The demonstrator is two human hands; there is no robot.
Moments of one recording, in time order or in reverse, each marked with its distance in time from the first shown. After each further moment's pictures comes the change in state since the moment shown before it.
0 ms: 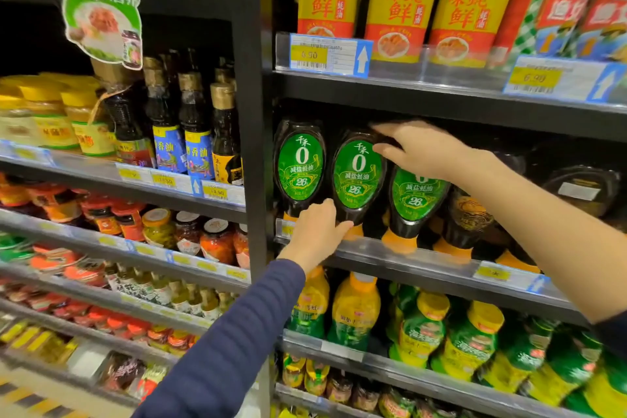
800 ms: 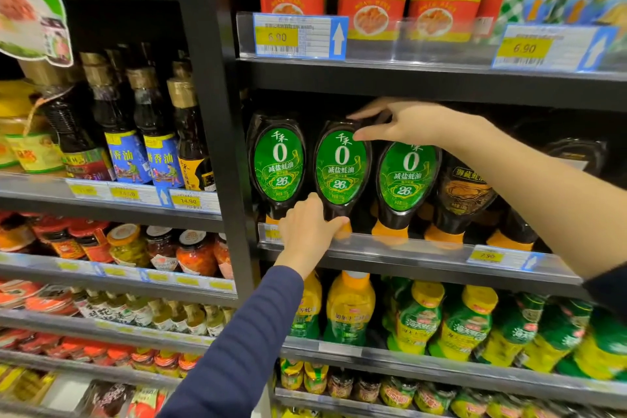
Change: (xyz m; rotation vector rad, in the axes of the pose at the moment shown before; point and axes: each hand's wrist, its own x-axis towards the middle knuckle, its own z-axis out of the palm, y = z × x) left_hand 0.019 -0.001 0.020 -0.015 0.082 -0.108; right_hand 0.025 0.022 0.000 0.324 -0.055 0.025
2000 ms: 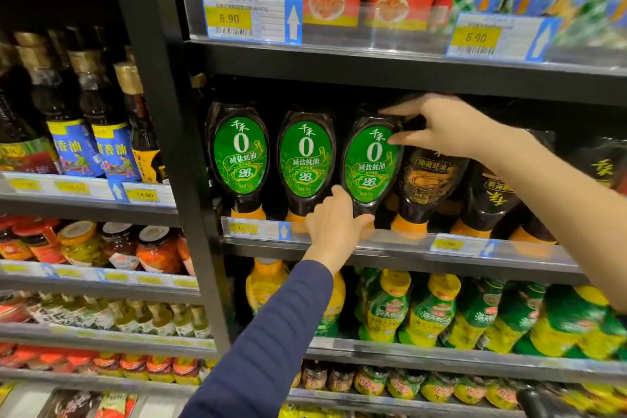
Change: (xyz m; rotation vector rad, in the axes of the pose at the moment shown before) left_hand -0.020 0.075 0.030 -0.040 -0.094 0.092; right_hand -0.063 0.044 -0.018 -0.254 0.158 -0.003
